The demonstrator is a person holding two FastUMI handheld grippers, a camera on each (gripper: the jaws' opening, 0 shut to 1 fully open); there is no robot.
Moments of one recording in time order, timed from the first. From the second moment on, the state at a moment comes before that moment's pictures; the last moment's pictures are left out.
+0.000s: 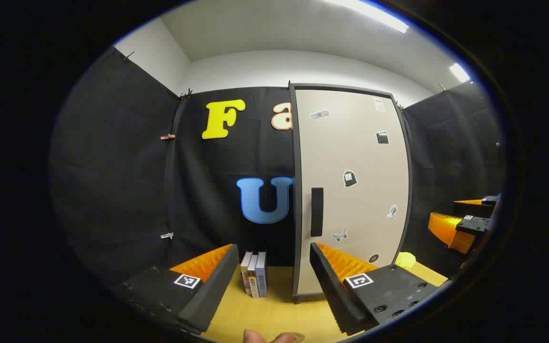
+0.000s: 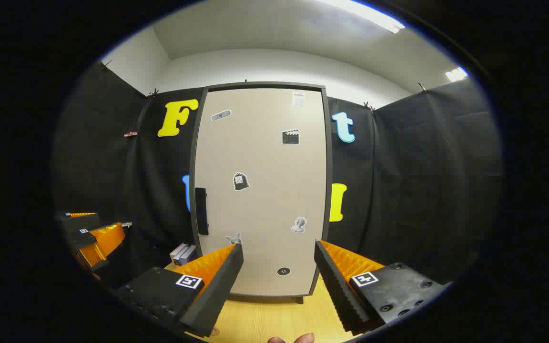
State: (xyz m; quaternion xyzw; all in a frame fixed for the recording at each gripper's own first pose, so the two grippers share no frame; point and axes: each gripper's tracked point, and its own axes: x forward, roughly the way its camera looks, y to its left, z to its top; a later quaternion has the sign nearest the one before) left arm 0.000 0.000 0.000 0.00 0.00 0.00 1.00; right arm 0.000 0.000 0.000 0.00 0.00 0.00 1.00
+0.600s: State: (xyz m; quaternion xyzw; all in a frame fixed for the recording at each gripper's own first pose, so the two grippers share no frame) left arm -0.001 -0.004 0.000 0.00 0.00 -0.01 1.00; right arm -0.004 0.006 -0.001 0.00 0.00 0.01 1.00
